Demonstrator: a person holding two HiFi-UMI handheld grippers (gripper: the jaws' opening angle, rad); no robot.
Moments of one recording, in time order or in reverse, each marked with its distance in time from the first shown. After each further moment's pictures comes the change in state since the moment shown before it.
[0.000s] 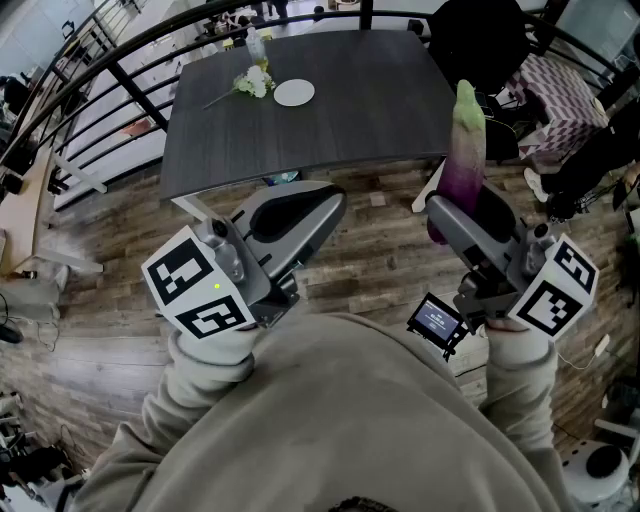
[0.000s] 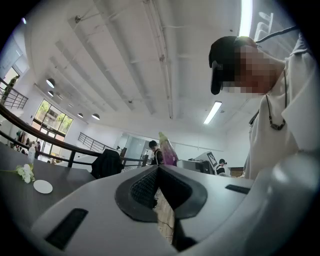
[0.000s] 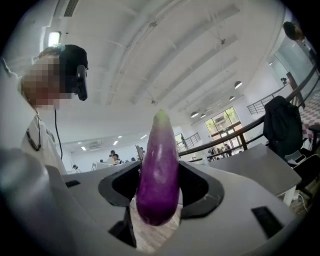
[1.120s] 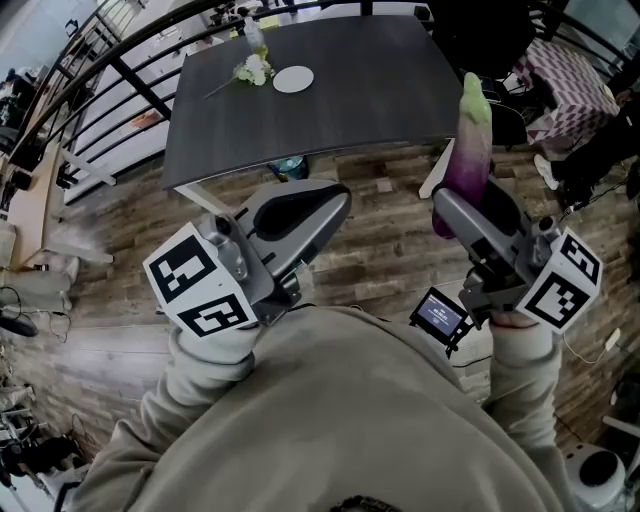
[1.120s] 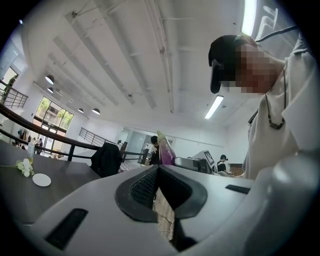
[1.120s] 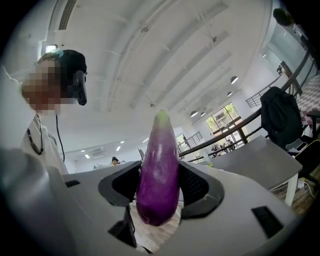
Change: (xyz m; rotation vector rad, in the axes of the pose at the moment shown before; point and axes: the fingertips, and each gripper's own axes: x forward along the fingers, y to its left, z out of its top) left arm 0.018 -0.029 -0.022 -0.009 0.071 0.009; right arm -0.036 -0.013 -0.010 0.083 -0.024 0.033
